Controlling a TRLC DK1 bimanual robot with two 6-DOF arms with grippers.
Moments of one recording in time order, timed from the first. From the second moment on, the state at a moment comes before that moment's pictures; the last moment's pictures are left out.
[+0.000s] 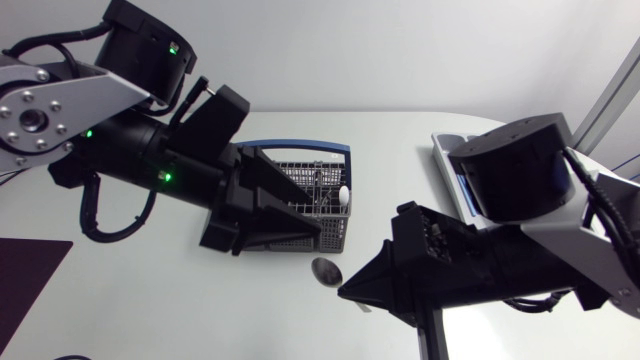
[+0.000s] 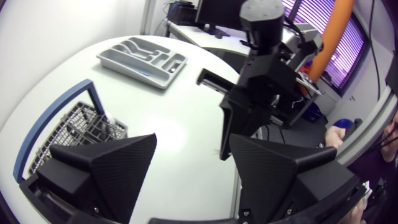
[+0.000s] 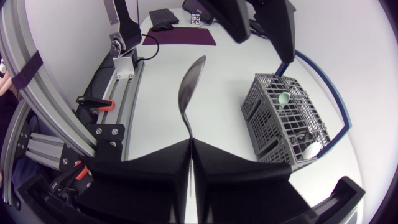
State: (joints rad) left arm -0.54 1.35 1.12 -0.63 0.78 0.38; right arm 0.75 1.07 0.72 -0.46 -0.49 -0.53
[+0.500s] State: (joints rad) left arm -0.55 1.46 1.18 -0.61 0.24 0.20; right arm 0.34 1.06 0.71 -0.68 -0.53 -0.84
